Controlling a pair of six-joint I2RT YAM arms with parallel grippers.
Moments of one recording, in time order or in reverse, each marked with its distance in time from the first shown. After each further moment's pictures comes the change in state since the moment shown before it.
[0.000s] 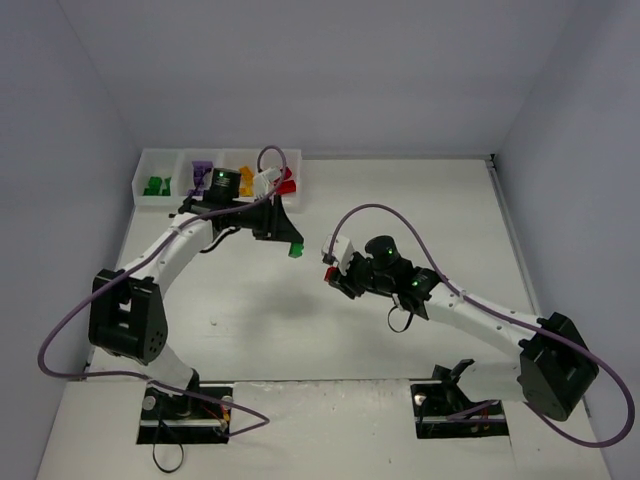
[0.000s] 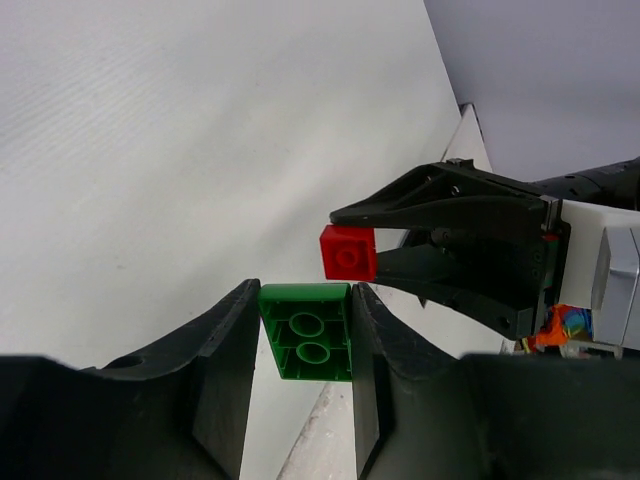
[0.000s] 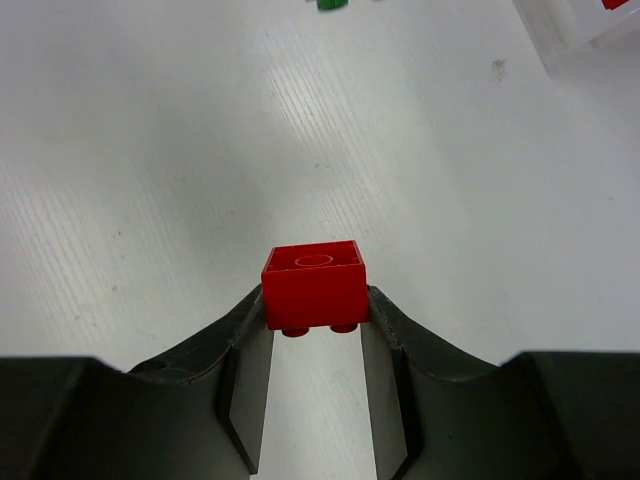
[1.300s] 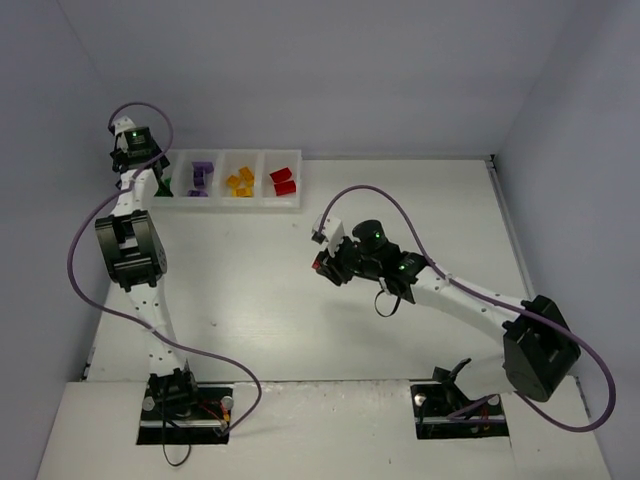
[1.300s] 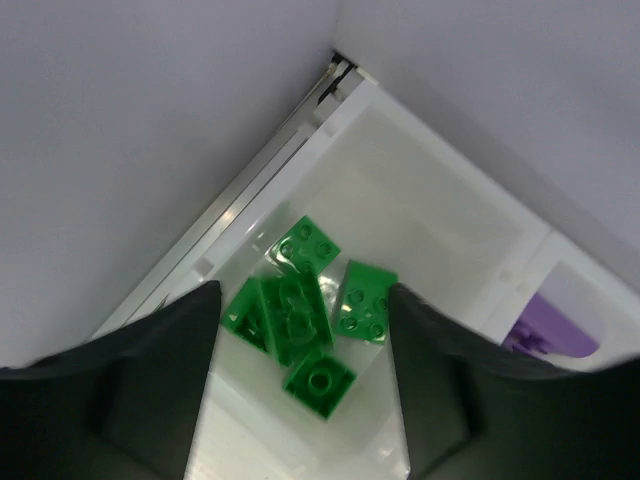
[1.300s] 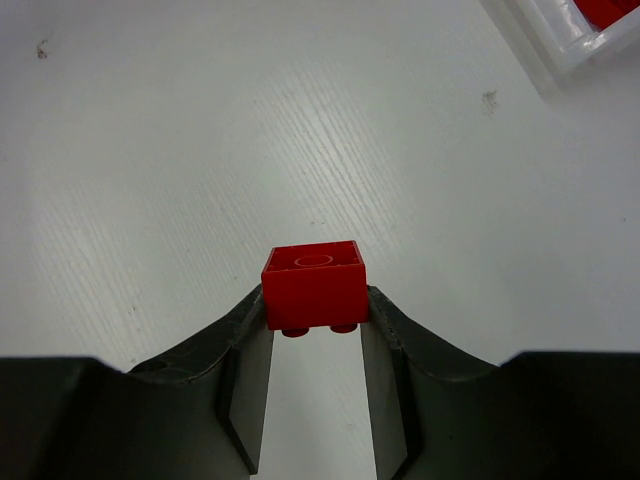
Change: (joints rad) left arm 0.531 0.707 0.766 0.167 -1.262 -0.011; right arm 0.000 0.119 0.153 -0.012 0.009 0.137
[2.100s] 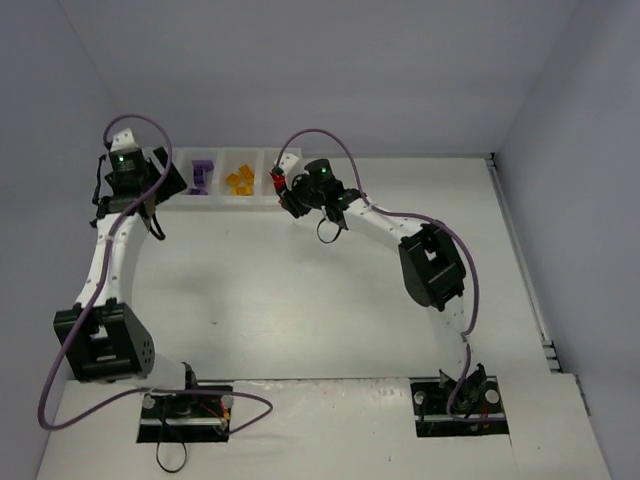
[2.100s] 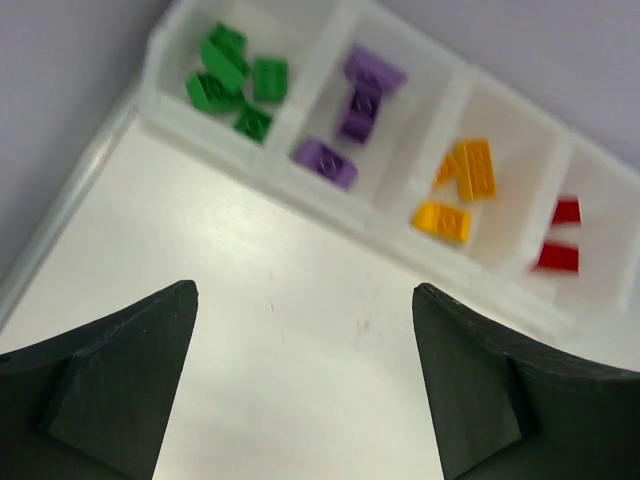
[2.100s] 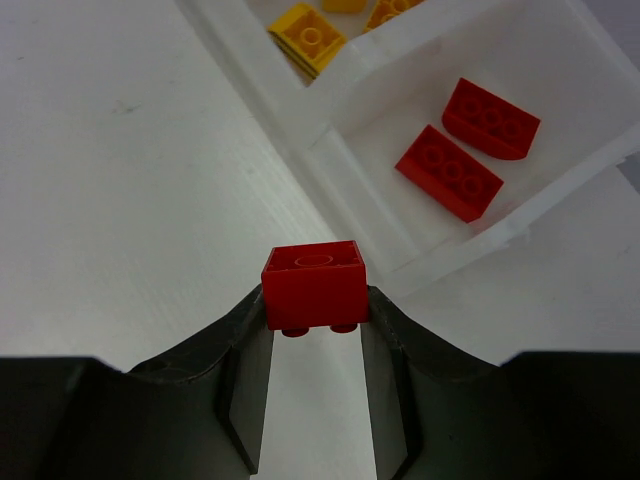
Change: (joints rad) left arm -0.064 -0.795 -0.633 -0.137 0.231 -0.021; right arm -0.099 0.752 0.797 0.000 0.007 -0.034
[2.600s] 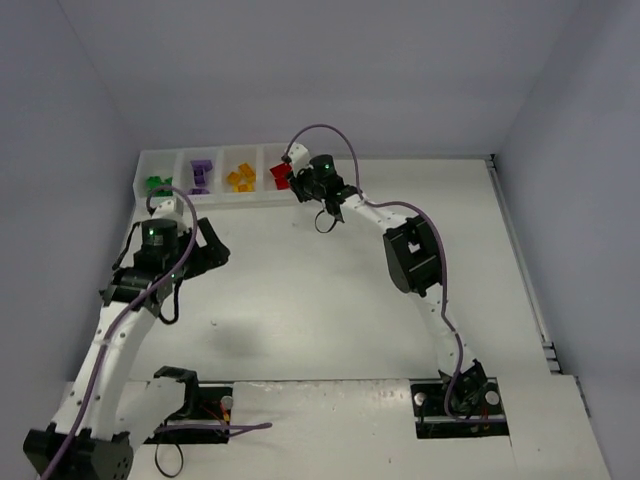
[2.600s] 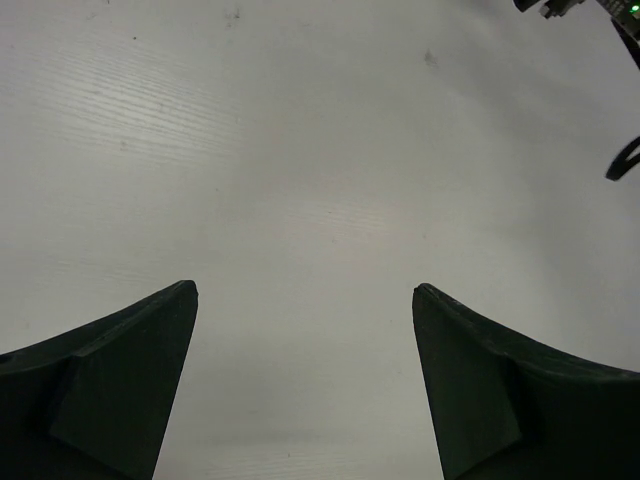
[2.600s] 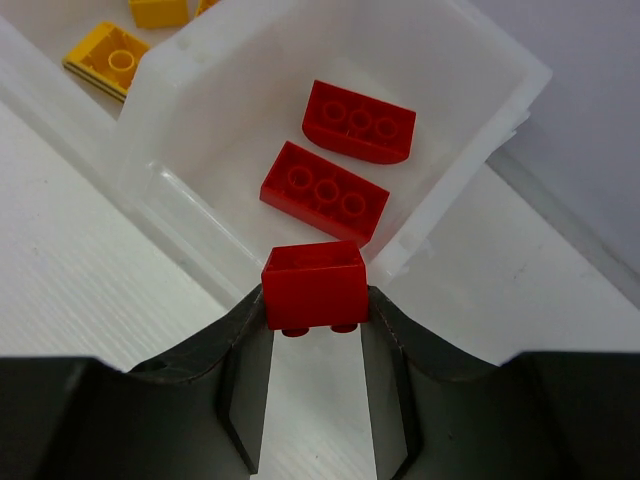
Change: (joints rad) left arm -0.304 -0.560 -0.429 -0.311 0.098 -0.122; right arm -0.077 0.333 0.318 0.104 0.125 -0.002
